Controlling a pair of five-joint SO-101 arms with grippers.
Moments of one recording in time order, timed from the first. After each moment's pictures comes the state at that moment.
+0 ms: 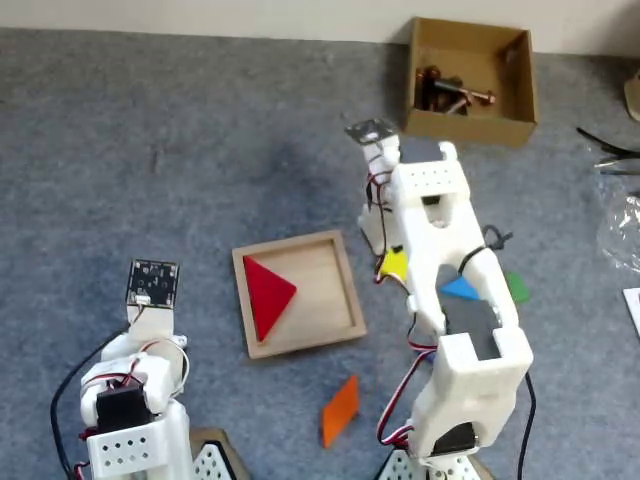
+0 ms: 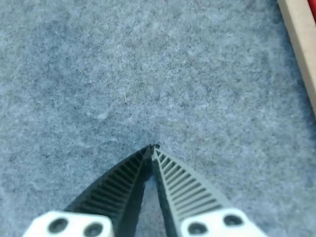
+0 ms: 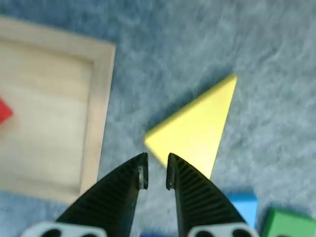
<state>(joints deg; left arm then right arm) -18.9 -104.0 96.0 76.4 -10.5 -13.8 15.6 -1.5 78.3 20.4</state>
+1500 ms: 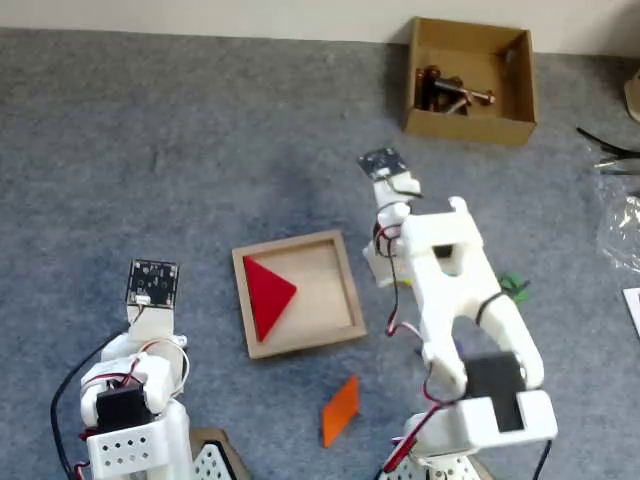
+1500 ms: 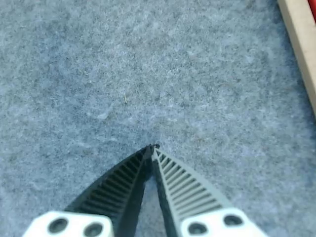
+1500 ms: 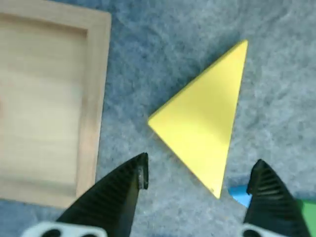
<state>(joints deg) -18.9 -104.0 96.0 76.4 -10.5 -13.6 -1.0 26.6 62.1 17.0</state>
